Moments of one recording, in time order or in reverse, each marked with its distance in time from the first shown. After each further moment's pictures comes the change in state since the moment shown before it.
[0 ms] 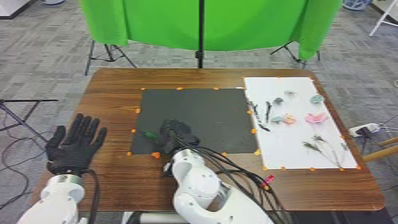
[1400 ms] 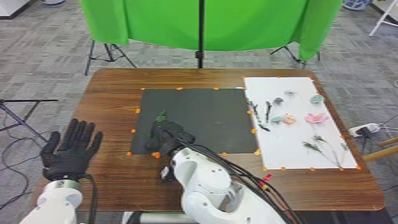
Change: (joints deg) left arm 2.3 -1.3 -1.1 -1.1 -0.5 0.1 1.8; right arm -0.5 3.7 0.9 -9.1 4.9 -10.6 -6.0
